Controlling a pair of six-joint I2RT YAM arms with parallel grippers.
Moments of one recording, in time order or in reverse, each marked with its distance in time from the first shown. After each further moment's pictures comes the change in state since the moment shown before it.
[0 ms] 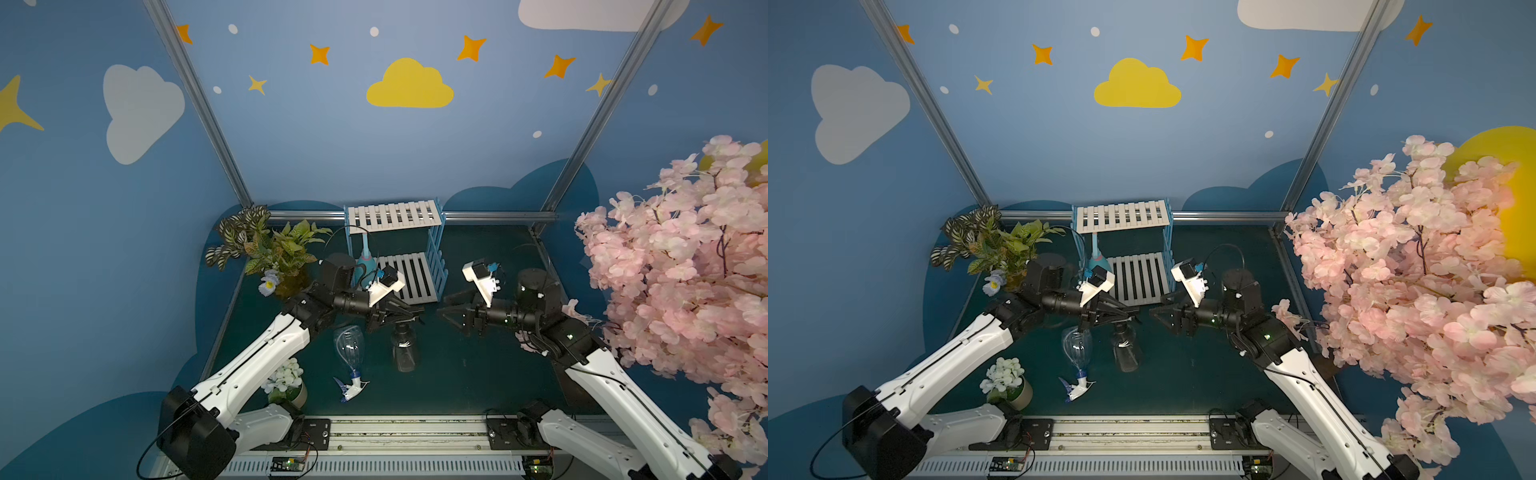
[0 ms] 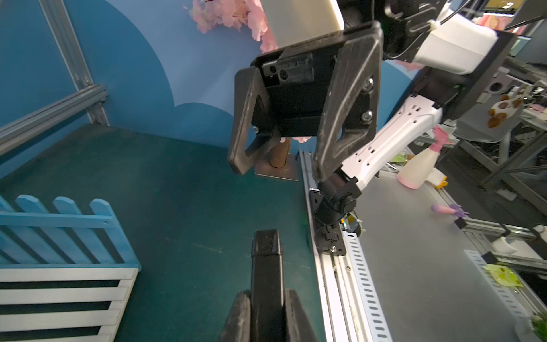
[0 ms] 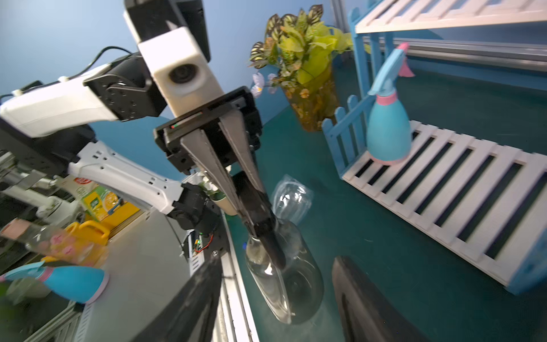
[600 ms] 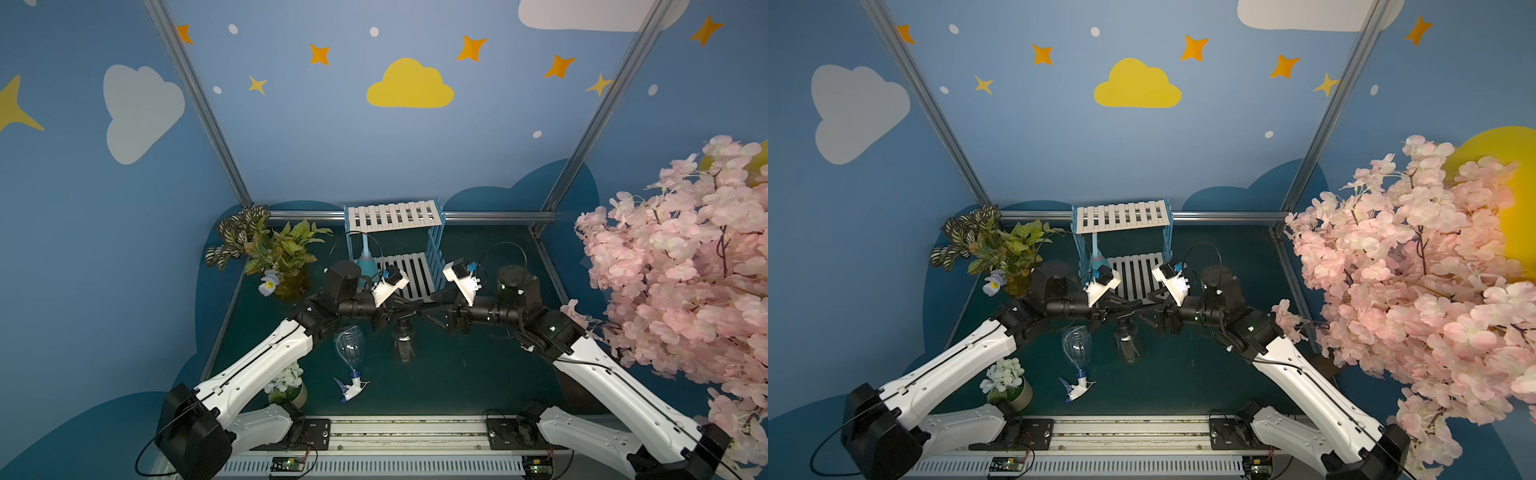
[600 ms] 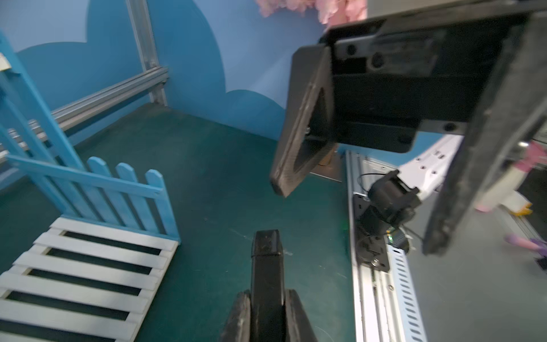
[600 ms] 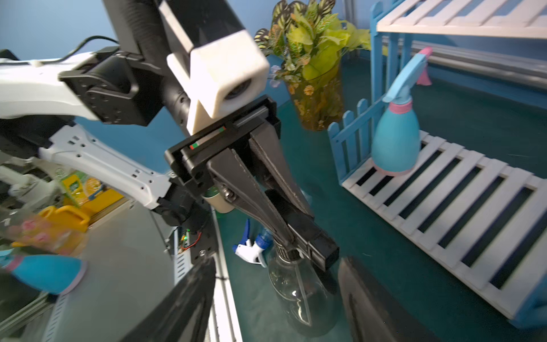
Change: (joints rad) left arm -0.095 -0.007 -0.076 0.140 -0.383 -0.124; right arm 0.087 0.056 0.018 0.031 0.161 -0.031
